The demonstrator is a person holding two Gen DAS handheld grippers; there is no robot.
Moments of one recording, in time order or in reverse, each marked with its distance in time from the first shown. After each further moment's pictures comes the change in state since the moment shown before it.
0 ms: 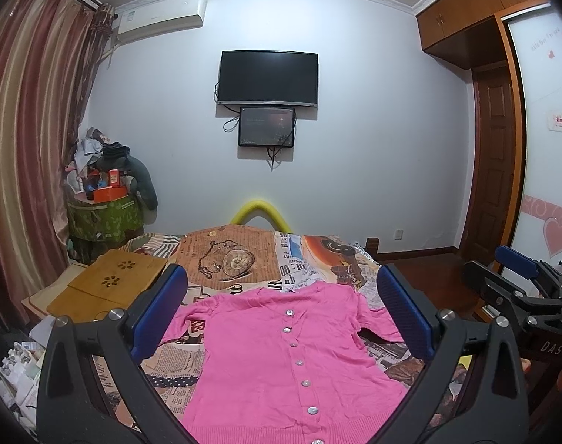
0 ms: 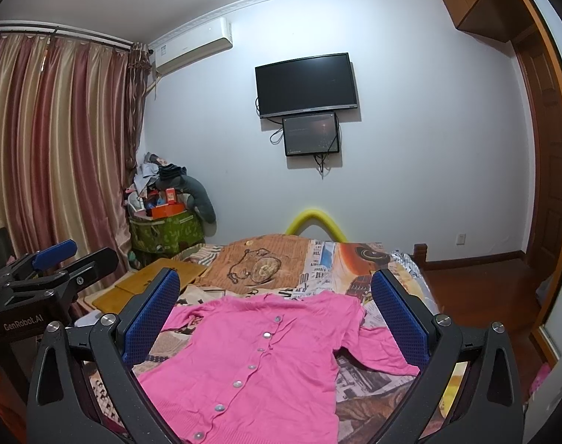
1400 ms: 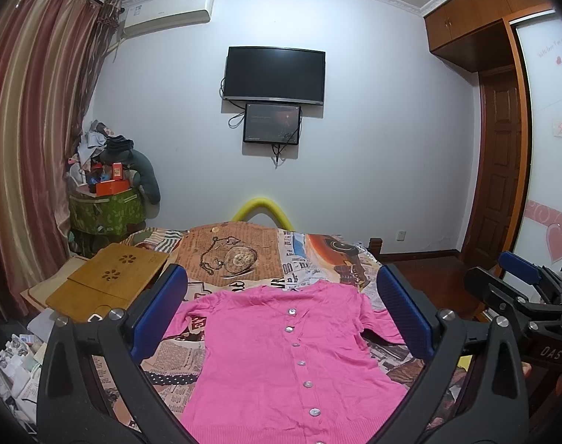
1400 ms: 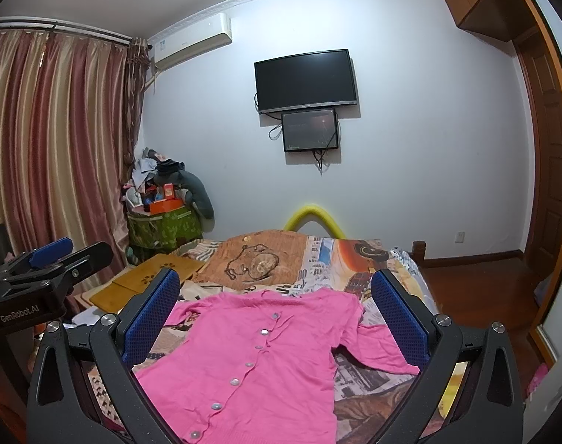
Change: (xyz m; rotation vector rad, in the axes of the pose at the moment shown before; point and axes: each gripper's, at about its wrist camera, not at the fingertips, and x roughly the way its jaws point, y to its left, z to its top) left arm 0.005 0.010 -0.001 -0.022 0.007 0.008; right arm 0.007 -0.001 -0.004 -0.008 0.022 -0.006
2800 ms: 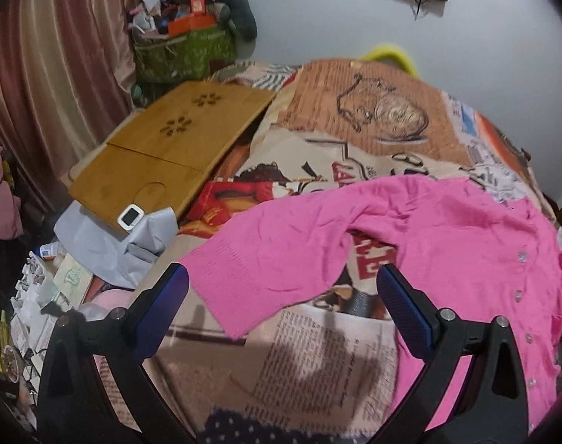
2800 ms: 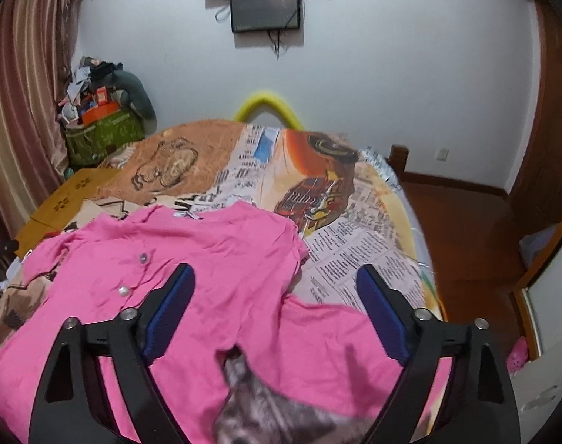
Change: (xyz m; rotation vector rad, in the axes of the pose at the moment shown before) left arm 0.308 0.233 -0.130 -0.180 0.644 0.367; right arm 0.215 -0.134 -0.049 0.007 0.477 -0.109
